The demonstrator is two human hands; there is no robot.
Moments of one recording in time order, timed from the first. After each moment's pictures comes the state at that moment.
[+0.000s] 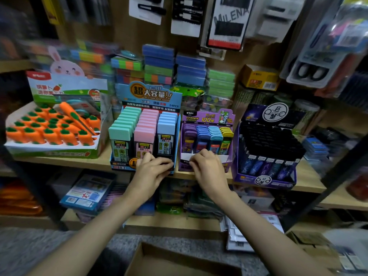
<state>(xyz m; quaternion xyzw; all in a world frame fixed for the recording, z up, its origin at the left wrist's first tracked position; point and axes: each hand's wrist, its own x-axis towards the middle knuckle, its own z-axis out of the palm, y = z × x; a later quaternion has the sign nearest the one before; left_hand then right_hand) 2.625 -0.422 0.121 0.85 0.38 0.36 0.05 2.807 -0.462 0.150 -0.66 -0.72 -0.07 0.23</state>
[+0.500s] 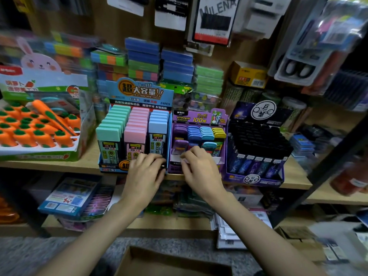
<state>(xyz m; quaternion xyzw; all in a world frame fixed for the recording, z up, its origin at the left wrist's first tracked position) 2.653 -0.441 0.135 0.83 0.45 0.33 -0.03 2.813 -0.469 0.161 -0.62 -0.73 -0.09 0.26</state>
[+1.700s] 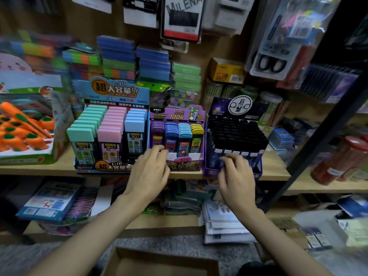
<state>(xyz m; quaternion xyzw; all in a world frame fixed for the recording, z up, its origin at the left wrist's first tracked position) 2.711 -0.454 0.155 0.85 0.45 0.26 -0.01 2.920 -0.533 0.137 -0.70 -0.61 -0.23 0.31</state>
